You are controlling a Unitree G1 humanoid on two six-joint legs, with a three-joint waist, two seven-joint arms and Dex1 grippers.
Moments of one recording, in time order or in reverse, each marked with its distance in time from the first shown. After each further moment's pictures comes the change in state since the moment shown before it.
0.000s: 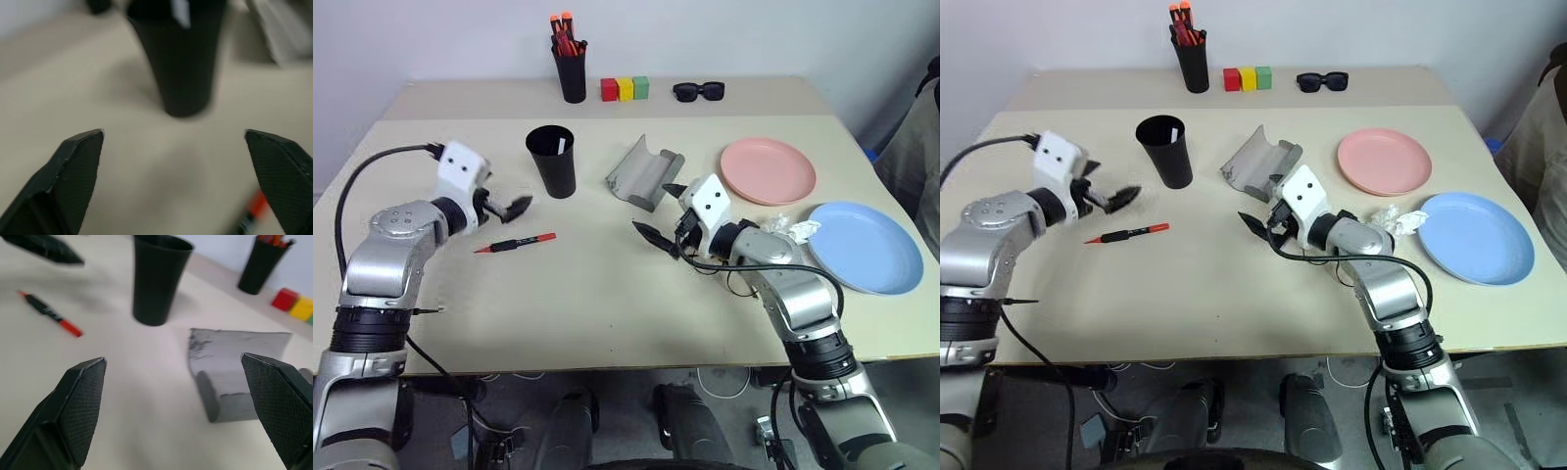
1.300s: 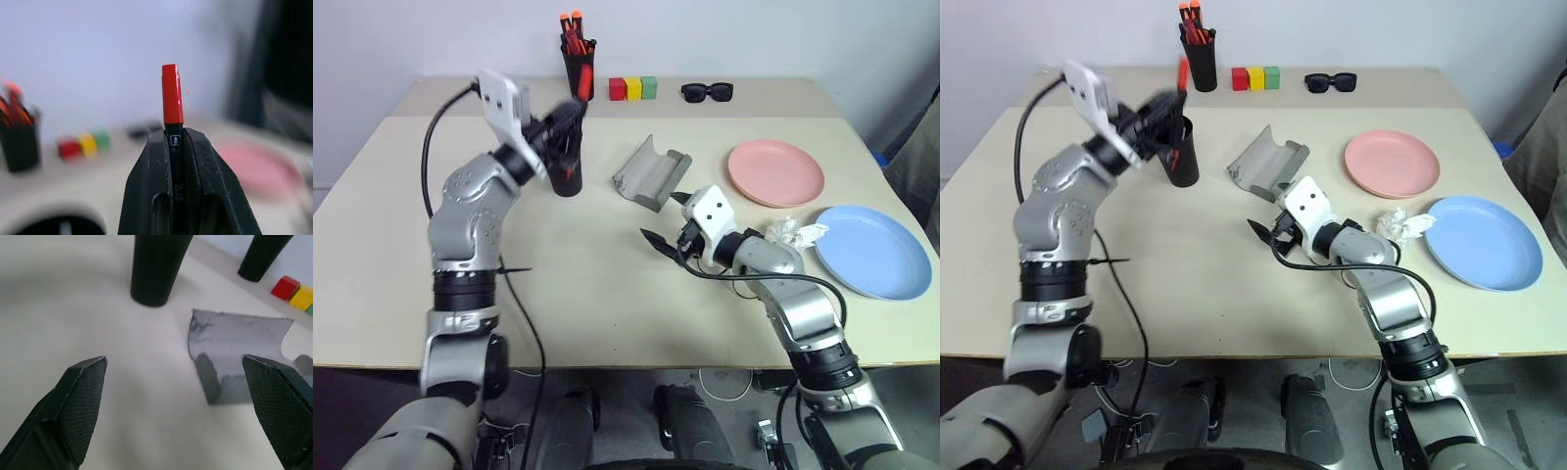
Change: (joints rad) left arm -0.341 -0.556 0.213 0.074 -0.045 -0.300 0.257; right arm 0.006 0.102 0.007 0.016 -0.078 -0.006 -0.162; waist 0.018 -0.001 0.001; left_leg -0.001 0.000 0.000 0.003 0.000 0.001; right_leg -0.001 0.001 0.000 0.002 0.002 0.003
